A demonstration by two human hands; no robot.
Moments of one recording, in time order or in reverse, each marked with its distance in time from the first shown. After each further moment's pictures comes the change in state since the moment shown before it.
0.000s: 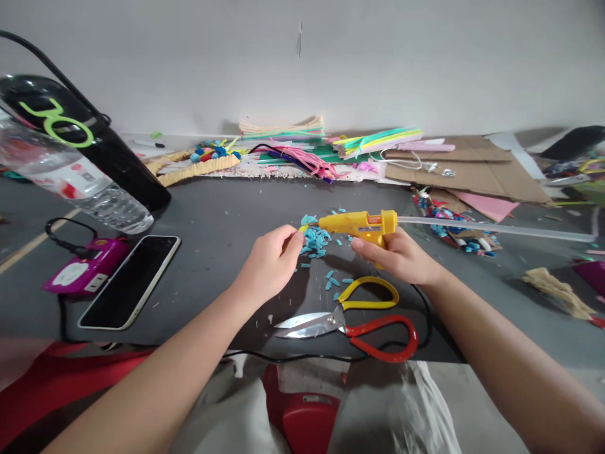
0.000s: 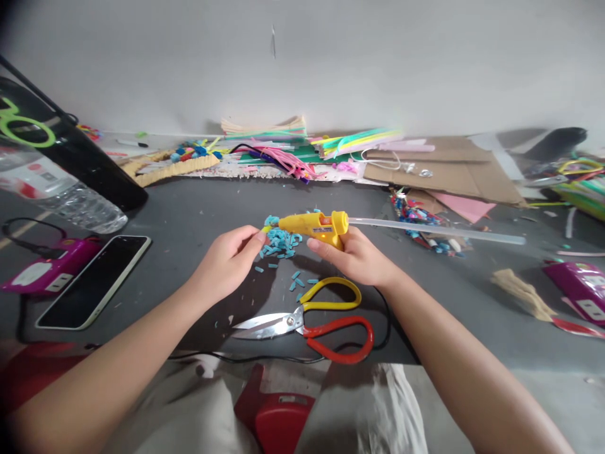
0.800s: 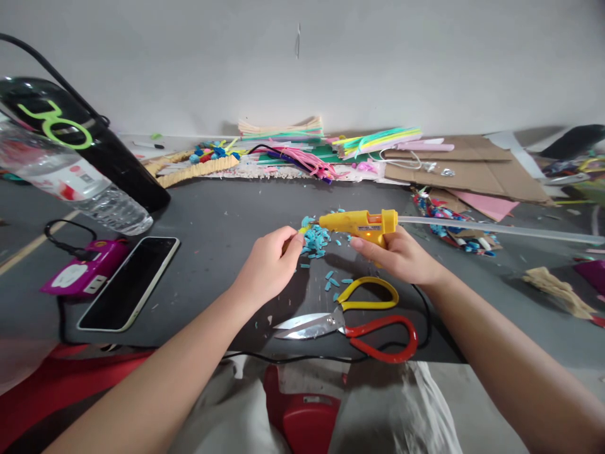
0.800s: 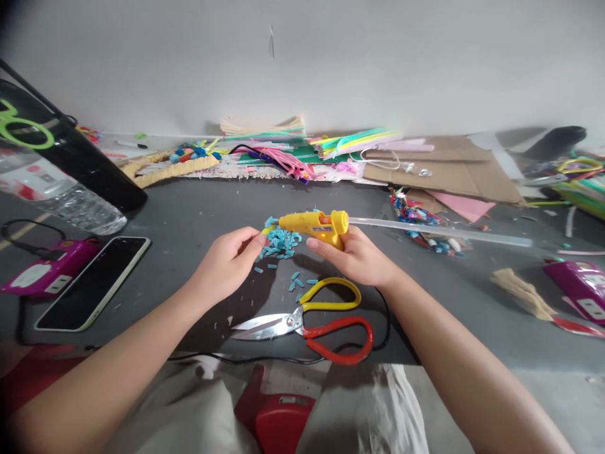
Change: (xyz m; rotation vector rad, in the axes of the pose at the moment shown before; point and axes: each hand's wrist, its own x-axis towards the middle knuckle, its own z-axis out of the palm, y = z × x) left_hand 0.000 0.001 0.000 0.028 -0.017 -0.020; right_hand 0.001 -0.003 -0.002 -0.049 0.018 -0.018
